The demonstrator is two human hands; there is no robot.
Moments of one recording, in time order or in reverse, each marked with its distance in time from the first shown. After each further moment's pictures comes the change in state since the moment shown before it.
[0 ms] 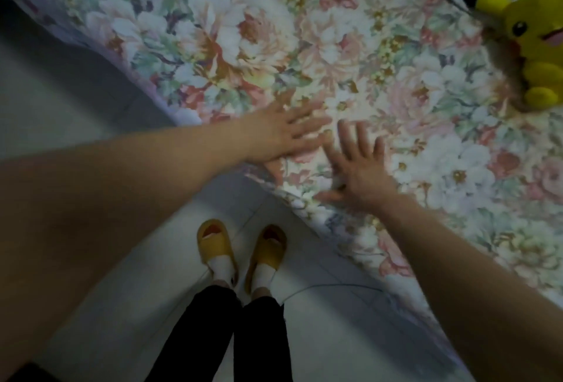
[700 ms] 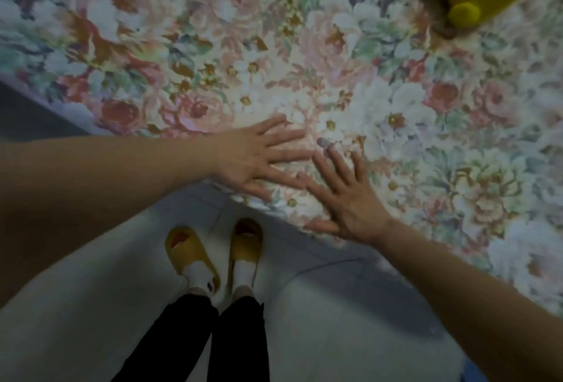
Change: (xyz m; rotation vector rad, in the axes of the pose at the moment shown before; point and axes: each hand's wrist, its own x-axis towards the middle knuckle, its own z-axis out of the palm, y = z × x) left_hand 0.095 0.077 0.017 -0.014 0.299 0.420; right_hand -0.137 0.059 0.061 -0.112 0.102 -0.113
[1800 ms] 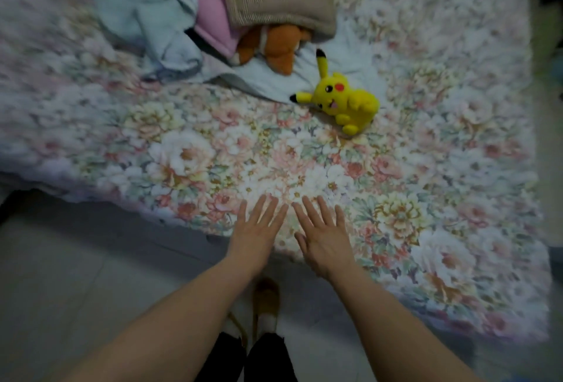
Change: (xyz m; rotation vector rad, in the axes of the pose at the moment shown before) left_hand 0.006 0.148 -0.241 -0.190 -0.324 -0.838; right_hand -0.047 -0.087 -0.217 0.187 -0.127 0.610
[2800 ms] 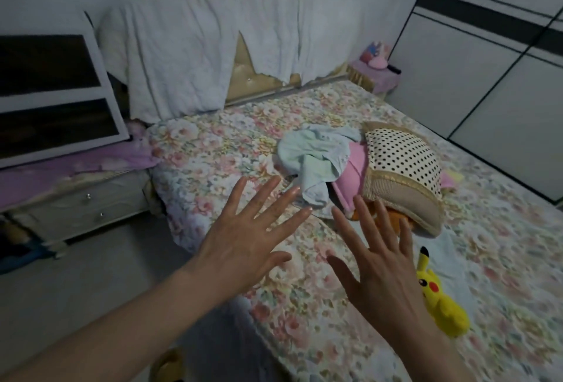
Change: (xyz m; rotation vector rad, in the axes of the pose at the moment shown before) left_hand -0.255 -0.214 -0.221 0.212 0.876 -0.346; right_hand -0.010 -0.194 -0.348 -0.212 0.633 -0.557
